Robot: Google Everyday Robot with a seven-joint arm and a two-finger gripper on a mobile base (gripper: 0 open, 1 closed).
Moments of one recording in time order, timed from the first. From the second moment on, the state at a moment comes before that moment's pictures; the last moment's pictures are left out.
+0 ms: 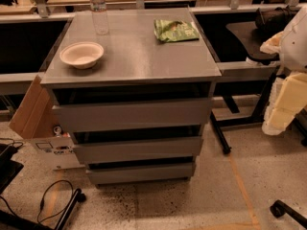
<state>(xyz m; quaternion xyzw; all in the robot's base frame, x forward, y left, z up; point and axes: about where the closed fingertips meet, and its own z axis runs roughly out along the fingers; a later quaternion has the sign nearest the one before) 0.438 -0.217 0.976 -0.60 0.78 -0.03 0.16</state>
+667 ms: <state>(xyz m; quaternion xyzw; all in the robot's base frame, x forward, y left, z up) 0.445 -0.208 0.953 -0.62 0.77 -0.06 0.14</state>
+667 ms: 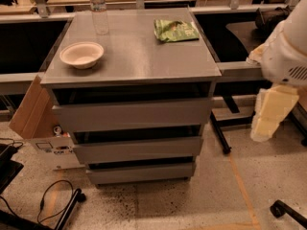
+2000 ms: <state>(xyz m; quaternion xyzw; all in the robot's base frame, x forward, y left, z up) 0.538 -0.170 0.775 -0.67 0.72 -0.16 0.08</state>
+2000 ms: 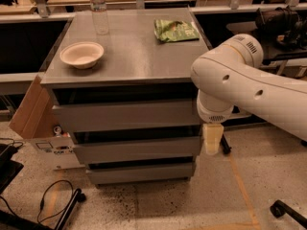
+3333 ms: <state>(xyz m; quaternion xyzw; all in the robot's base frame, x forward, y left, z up) 0.606 -0.135 0.713 -0.67 0.72 -0.12 0.12</state>
